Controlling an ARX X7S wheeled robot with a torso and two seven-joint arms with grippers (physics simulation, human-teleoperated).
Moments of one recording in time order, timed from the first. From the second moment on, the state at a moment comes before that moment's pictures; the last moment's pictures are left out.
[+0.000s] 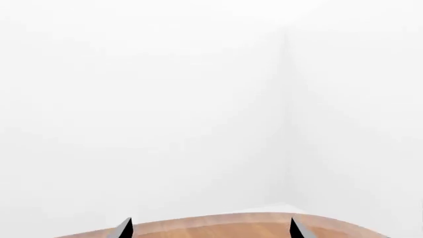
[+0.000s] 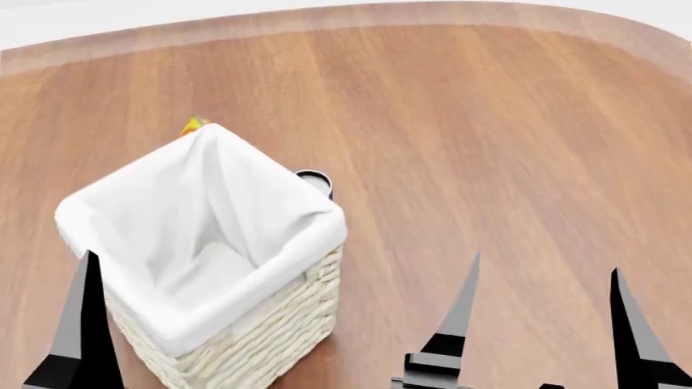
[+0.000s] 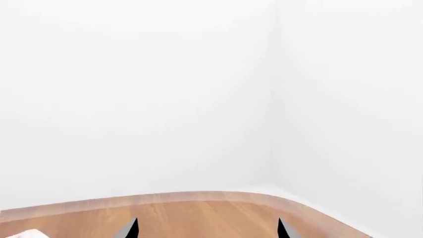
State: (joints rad) left arm -0.03 -0.33 0.20 0.96 -0.30 -0.42 -0.32; right arm 0.00 0.27 -0.12 -0.79 0.15 0.38 0.39
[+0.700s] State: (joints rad) left arm 0.03 -0.37 0.26 0.92 -0.26 -0.32 -0.31; right arm 0.01 0.30 -0.12 -0.86 0.17 0.43 0.42
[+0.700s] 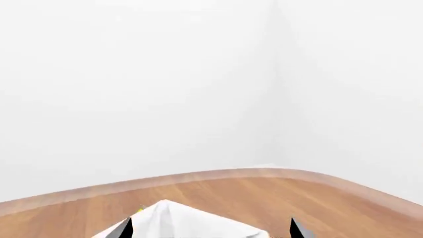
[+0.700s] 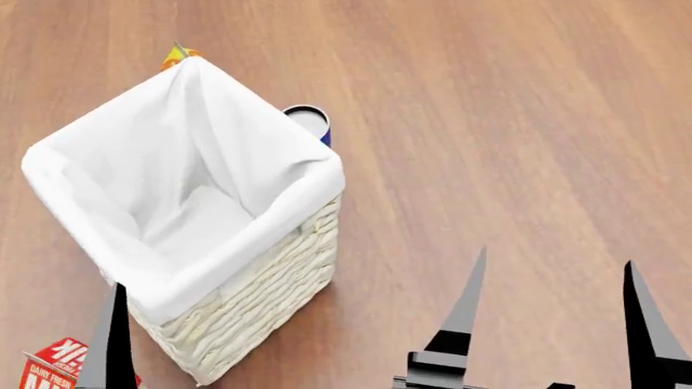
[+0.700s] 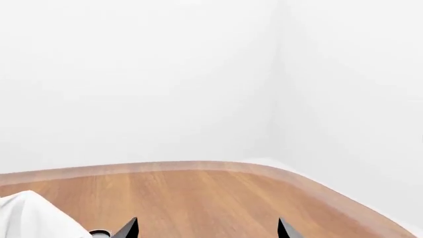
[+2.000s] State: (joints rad) left arm 0.25 -0.38 0.52 0.67 -0.16 -0.16 -0.26; right arm 0.02 0.34 -0.13 -0.89 0.21 0.45 0.45
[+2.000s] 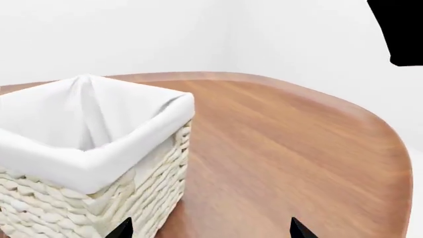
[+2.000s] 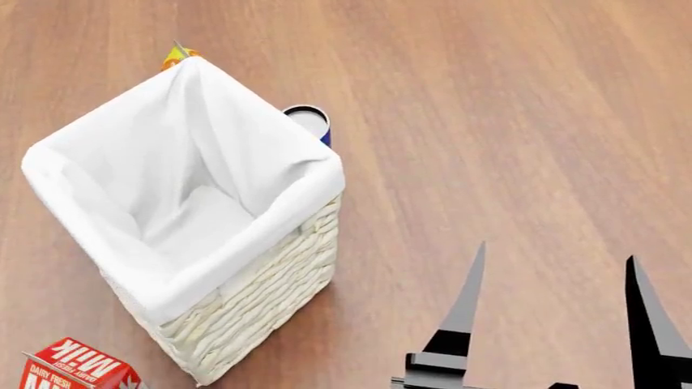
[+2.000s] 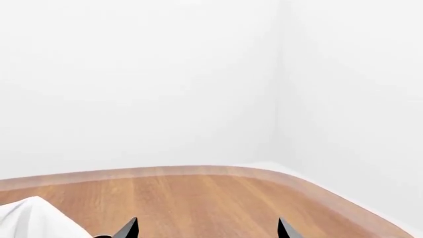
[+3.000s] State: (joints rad) left arm 0.20 -0.33 0.59 0.45 -0.17 -0.26 -0.25; right arm 0.02 0.36 -0.13 -0.88 0.23 0.43 0.47
